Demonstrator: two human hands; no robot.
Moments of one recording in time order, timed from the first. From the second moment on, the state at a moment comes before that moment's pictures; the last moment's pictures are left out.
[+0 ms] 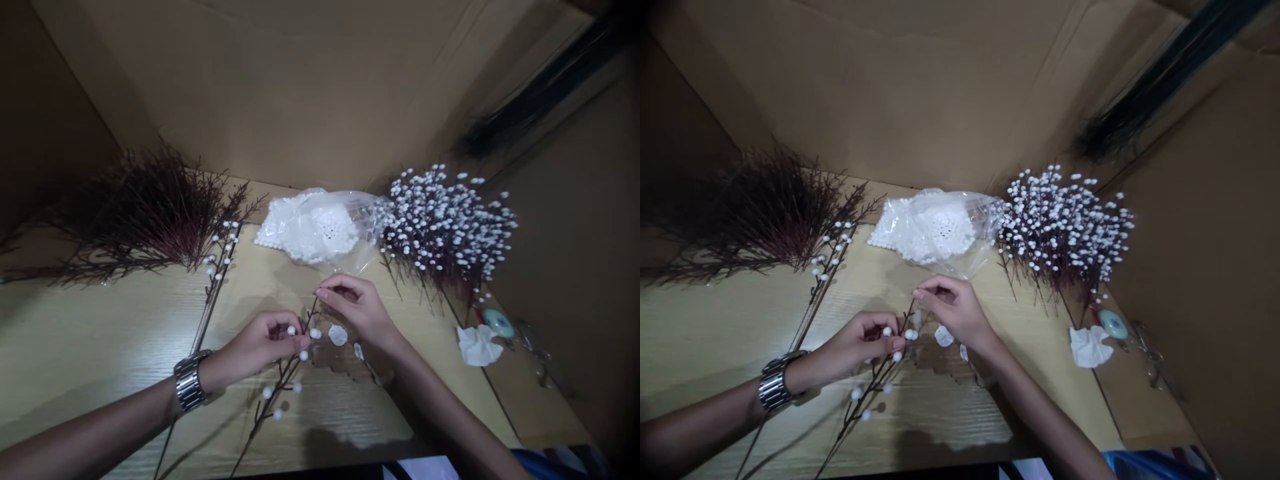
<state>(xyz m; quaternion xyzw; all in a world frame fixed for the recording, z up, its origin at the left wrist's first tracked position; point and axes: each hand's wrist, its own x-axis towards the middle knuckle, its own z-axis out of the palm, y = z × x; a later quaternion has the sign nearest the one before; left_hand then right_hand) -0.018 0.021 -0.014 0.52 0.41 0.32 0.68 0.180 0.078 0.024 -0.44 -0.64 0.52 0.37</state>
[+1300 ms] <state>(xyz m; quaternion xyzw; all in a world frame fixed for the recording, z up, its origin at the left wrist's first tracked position) -0.015 0.020 -0.018 0.44 0.44 0.39 0.68 0.181 0.243 0.005 -0.54 -0.82 0.12 0.15</state>
